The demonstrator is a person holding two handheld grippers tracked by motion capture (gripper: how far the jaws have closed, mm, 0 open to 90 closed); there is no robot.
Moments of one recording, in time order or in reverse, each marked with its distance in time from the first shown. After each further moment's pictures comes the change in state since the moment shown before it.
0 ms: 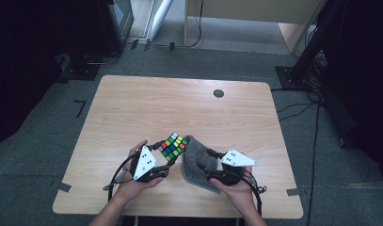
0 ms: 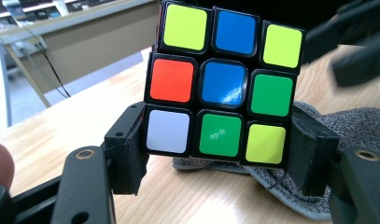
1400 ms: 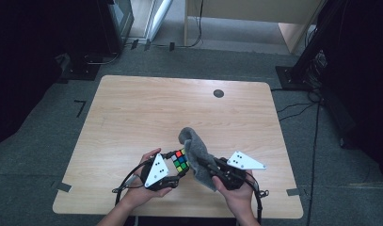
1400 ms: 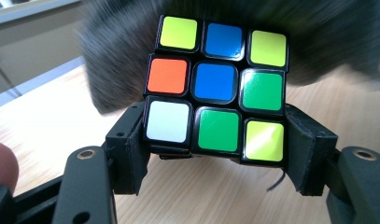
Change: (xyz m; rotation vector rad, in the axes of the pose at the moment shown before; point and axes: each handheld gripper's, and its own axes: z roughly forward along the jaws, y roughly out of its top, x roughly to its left) left arm -0.035 0.005 0.010 0.044 -0.121 0.055; right arm 0.024 0.028 -0.028 -0.166 0.121 0.134
